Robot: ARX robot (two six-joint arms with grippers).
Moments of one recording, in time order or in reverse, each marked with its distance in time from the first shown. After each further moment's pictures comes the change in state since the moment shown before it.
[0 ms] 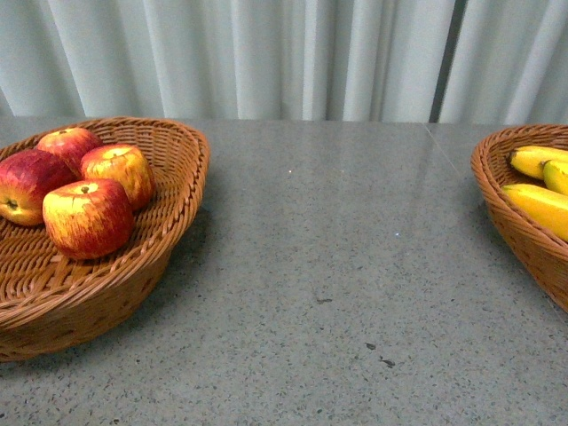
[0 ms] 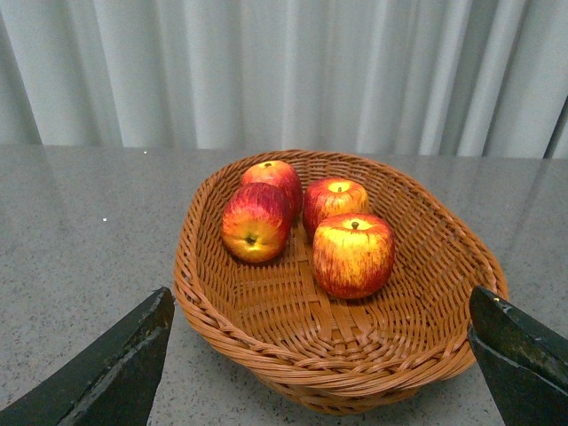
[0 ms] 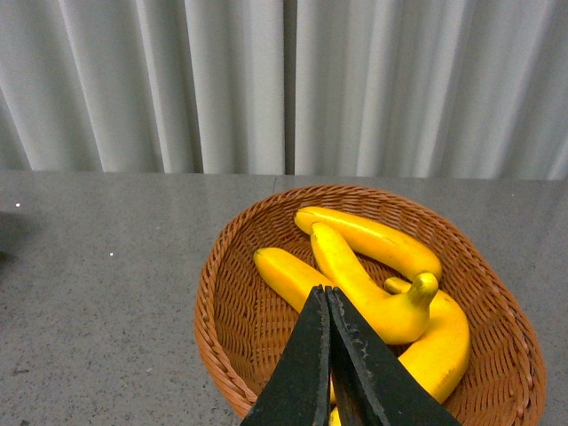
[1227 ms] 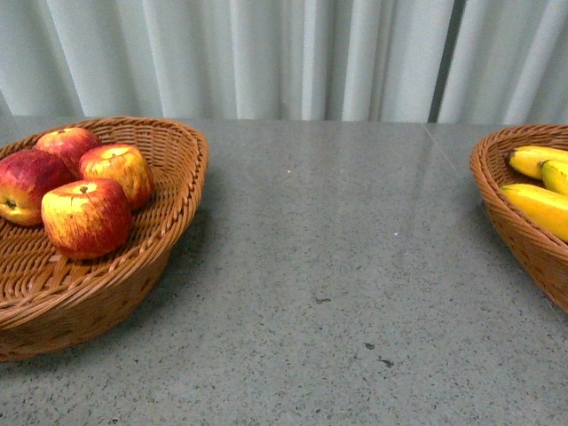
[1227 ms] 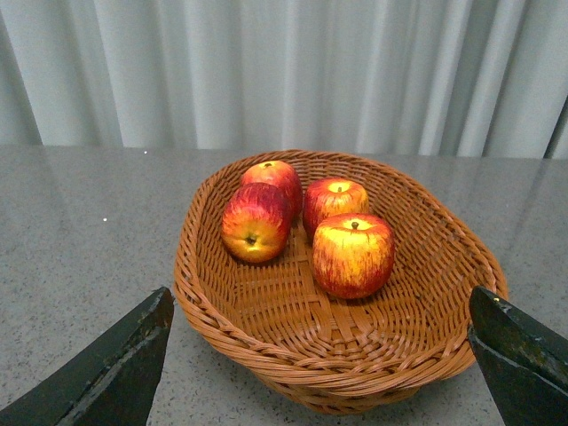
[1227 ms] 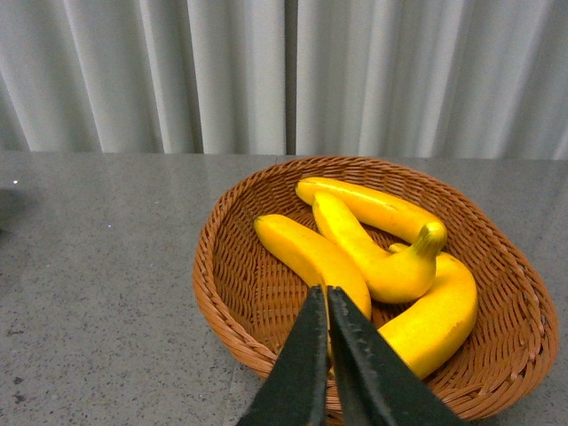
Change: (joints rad) left arm 0.000 0.000 0.000 0.000 0.000 0.000; right arm 0.000 -0.212 -0.127 -0.087 0.000 0.003
